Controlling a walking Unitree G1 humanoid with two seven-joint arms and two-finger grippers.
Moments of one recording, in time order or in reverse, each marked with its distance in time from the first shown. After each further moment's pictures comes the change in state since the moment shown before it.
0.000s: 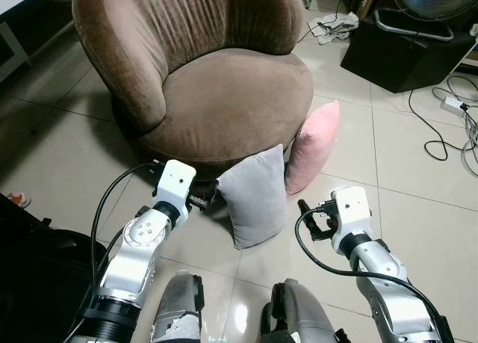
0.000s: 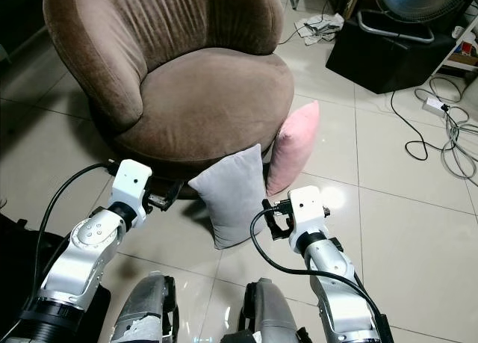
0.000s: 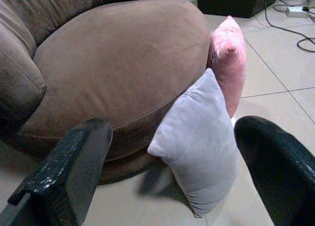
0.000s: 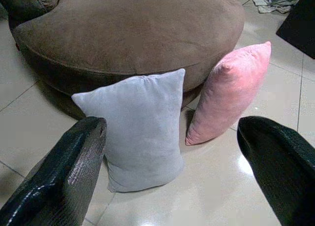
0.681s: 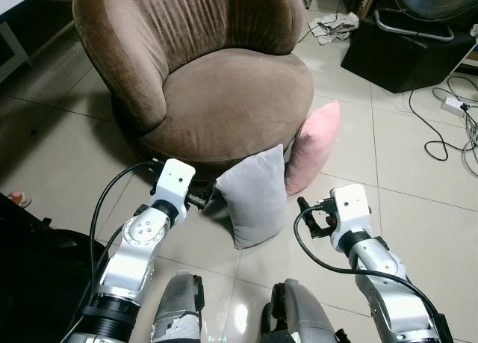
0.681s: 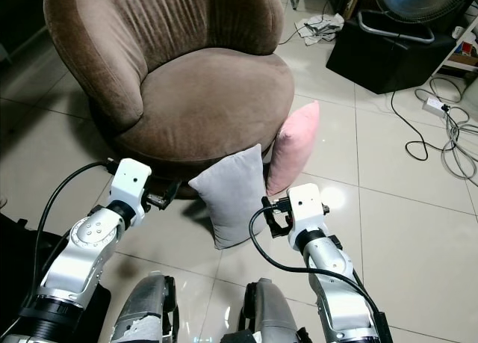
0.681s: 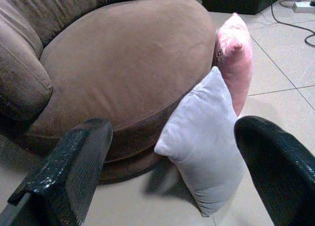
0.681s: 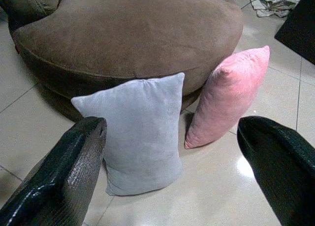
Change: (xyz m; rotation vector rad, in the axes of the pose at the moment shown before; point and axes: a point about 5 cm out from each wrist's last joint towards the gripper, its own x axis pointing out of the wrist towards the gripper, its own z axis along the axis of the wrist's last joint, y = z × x) left arm 0.001 0.003 -0.001 0.018 0.007 0.013; right arm 0.002 0.000 0.003 -0.003 -0.009 -0.004
